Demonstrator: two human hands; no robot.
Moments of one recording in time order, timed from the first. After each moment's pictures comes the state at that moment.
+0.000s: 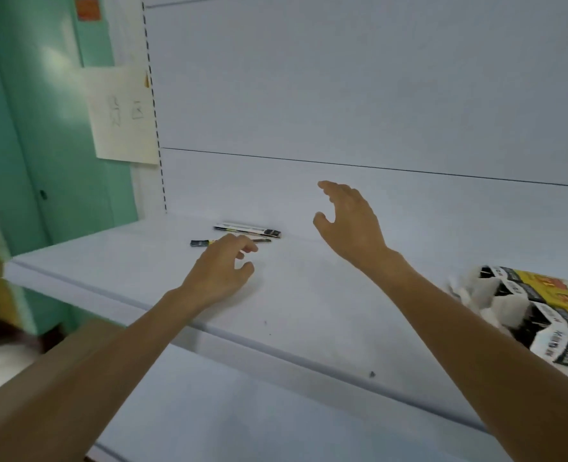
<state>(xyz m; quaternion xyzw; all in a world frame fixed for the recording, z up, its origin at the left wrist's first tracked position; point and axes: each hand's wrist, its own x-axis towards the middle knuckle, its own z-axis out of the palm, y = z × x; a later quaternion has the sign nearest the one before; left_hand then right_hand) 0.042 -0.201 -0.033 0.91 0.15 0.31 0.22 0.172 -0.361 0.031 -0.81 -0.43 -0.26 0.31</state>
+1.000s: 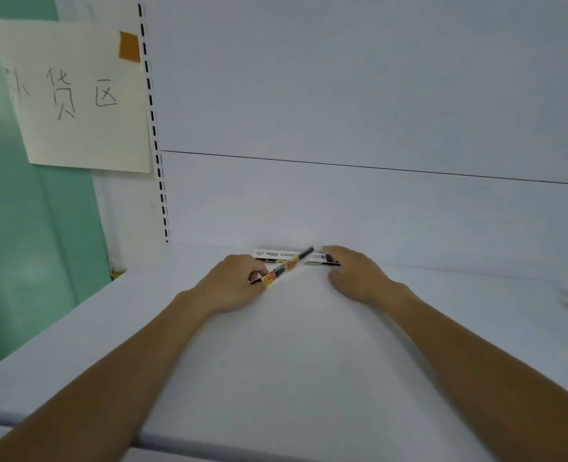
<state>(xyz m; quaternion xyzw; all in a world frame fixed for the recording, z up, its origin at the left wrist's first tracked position) 0.102 0.040 -0.039 0.97 0.03 0.13 0.20 0.223 -0.160 -0.040 -0.93 -0.33 -0.06 0.16</state>
